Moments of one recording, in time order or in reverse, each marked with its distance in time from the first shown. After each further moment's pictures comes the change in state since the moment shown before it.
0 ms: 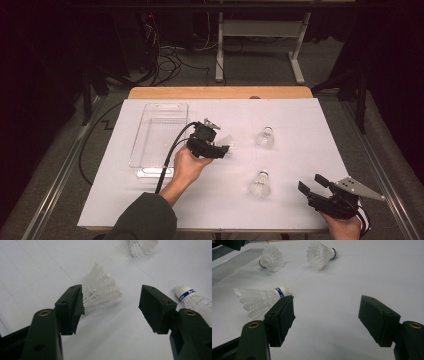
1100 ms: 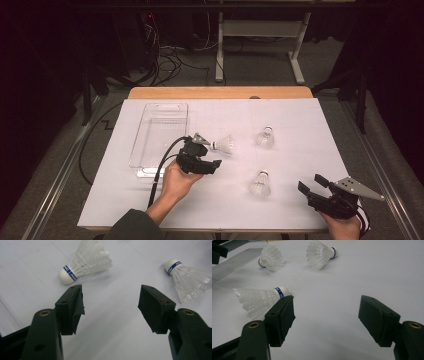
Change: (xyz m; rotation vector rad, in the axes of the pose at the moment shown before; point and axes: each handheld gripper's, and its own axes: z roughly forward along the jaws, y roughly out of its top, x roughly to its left) left arm -0.007 -0.043 -0.020 0.013 -0.041 0.016; right arm 0.001 0.000 0.001 0.004 -0.003 0.001
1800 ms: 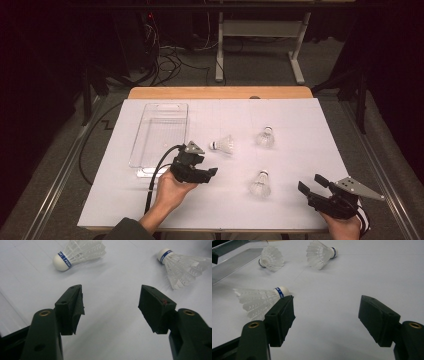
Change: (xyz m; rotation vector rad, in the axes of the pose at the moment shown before) left arm -0.004 -0.024 -0.012 -0.022 -0.022 0.002; right arm 0.000 0.000 0.000 0.001 0.001 0.004
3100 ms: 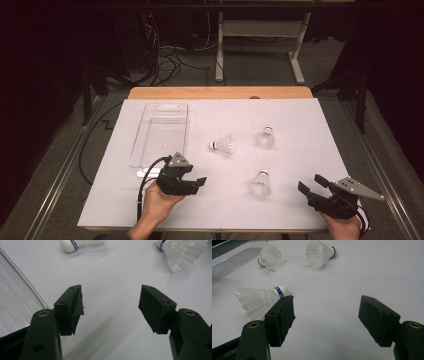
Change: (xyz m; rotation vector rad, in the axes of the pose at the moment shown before) left arm 0.002 -0.037 -0.021 -0.031 0.014 -0.002; right arm 0.000 0.000 0.001 0.005 -0.002 -0.002
